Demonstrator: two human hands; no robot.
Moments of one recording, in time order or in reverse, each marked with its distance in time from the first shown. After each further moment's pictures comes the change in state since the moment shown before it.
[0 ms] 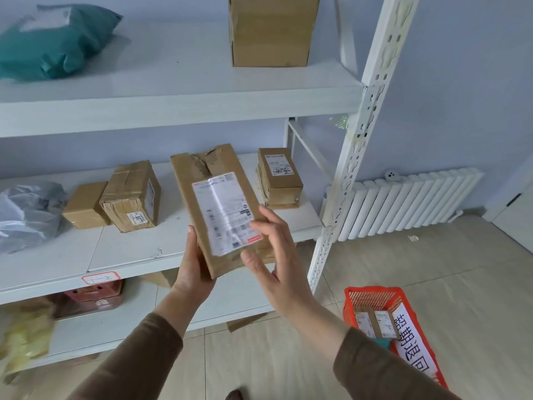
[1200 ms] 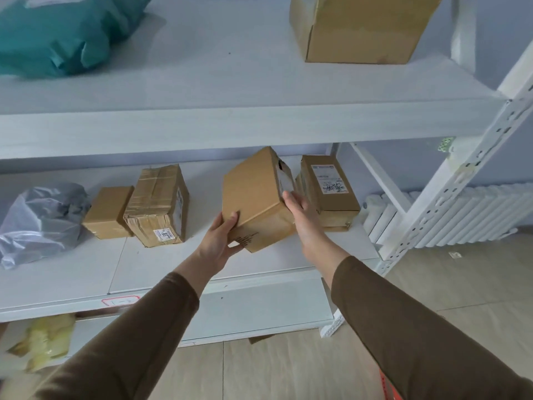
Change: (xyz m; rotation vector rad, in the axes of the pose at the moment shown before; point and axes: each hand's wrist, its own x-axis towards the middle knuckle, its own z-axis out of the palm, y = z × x) left_hand 0.176 0.050 -0.073 0.181 0.103 -0.130; right_hand 0.200 0.149 0.096 0.354 0.006 0.837
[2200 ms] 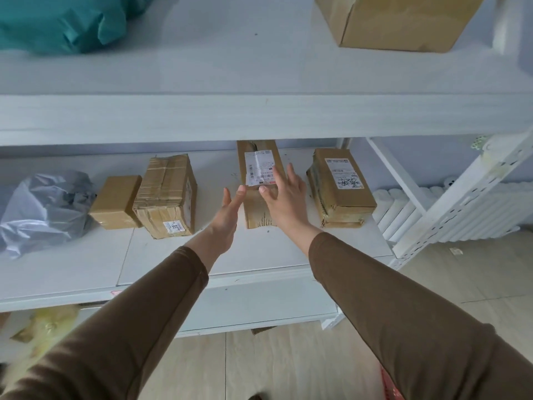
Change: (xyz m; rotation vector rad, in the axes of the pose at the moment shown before) left_hand 0.020 0.028 -0.002 0.193 -0.034 0.025; right_hand 0.025 -0.011 0.068 -0.810 0.055 -0.404
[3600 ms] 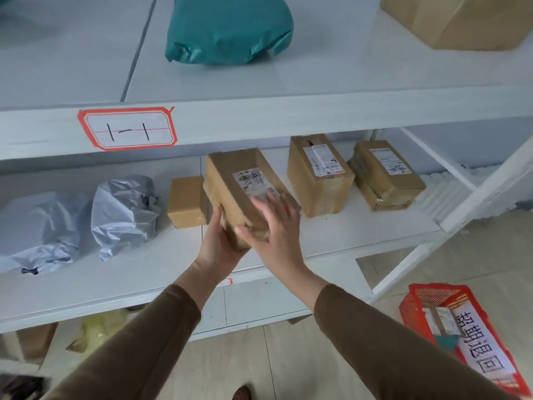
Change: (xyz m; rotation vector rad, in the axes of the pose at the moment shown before) left_hand -0.098 0.006 -0.205 -0.425 -0.093 -0.108; right_hand -0.121 -0.168 0.140 0.088 0.278 -0.215
